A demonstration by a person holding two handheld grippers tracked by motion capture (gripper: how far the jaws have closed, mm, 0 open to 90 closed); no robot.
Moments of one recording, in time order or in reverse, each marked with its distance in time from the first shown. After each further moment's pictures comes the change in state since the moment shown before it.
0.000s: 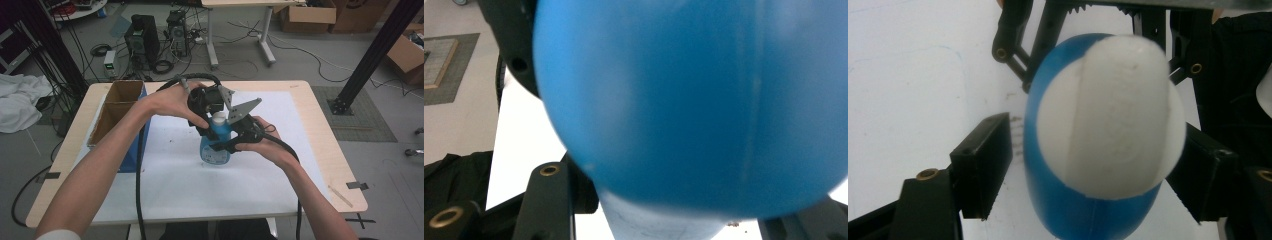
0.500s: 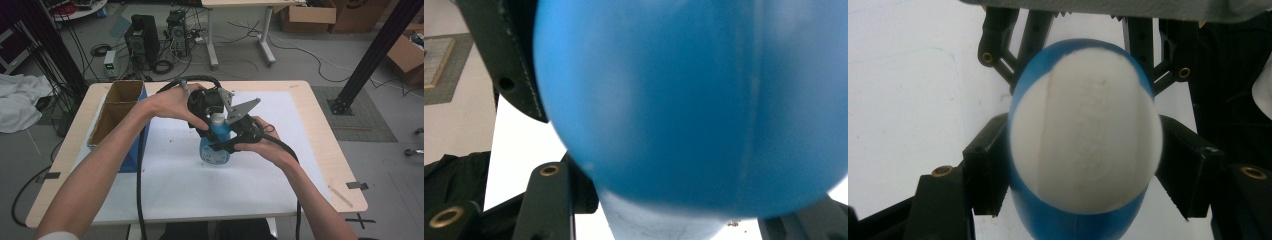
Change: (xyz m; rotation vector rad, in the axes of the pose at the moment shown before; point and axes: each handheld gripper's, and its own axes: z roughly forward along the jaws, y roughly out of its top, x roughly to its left) left arm -0.004 0.000 0.001 0.003 -0.004 0.005; right arm 0.000 0.001 0.002 0.006 -0.008 -0.001
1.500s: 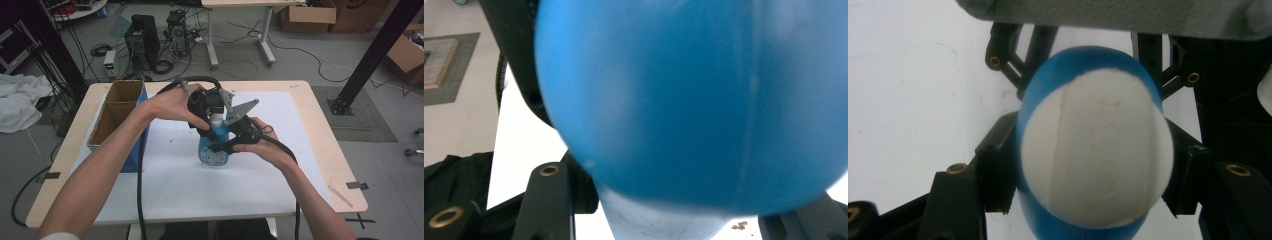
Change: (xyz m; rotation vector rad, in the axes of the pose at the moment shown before) left arm 0.000 0.001 0.002 0.019 0.010 -0.017; right arm 0.001 0.000 0.004 -0.005 0.017 0.010
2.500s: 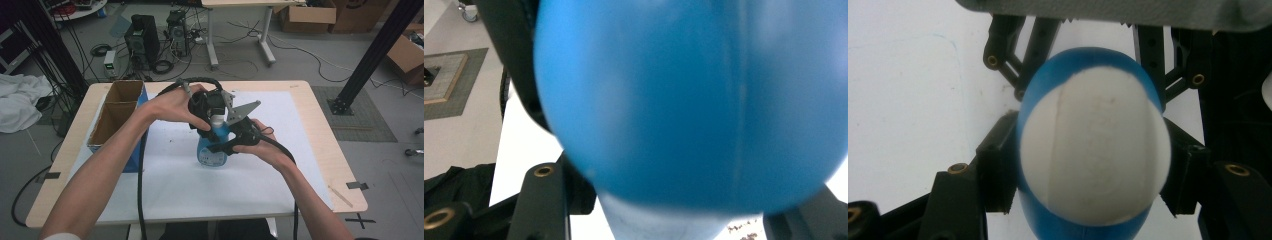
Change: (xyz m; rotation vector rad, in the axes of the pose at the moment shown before) left arm -0.001 0.002 0.004 0.020 0.007 -0.009; right arm -0.002 -0.006 0.003 -0.048 0.012 0.020
